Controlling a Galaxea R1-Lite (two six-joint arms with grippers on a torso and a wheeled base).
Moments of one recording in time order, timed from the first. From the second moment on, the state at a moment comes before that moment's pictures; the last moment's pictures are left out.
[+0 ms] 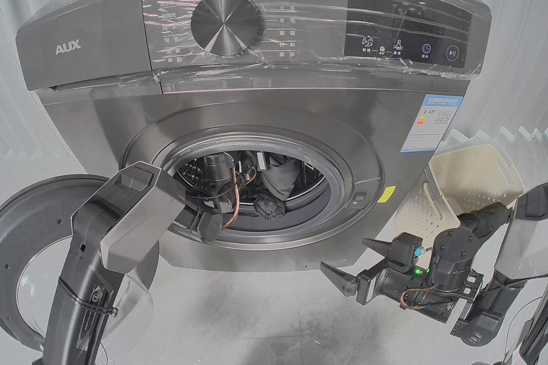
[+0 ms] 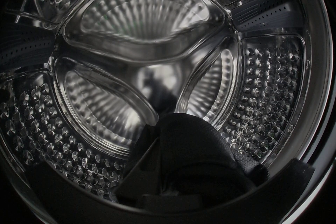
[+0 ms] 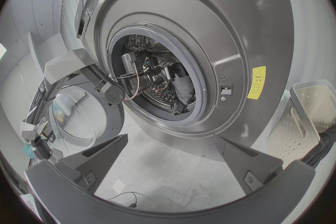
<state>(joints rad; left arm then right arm) -0.44 2.60 -1.61 -1.11 0.17 -0.09 0.72 2.01 -0.23 -1.54 -0.08 0.18</state>
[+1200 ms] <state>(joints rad) -0.54 2.51 -1.20 -1.02 0.04 -0.04 0.73 2.01 -0.23 -1.54 -0.08 0.18</state>
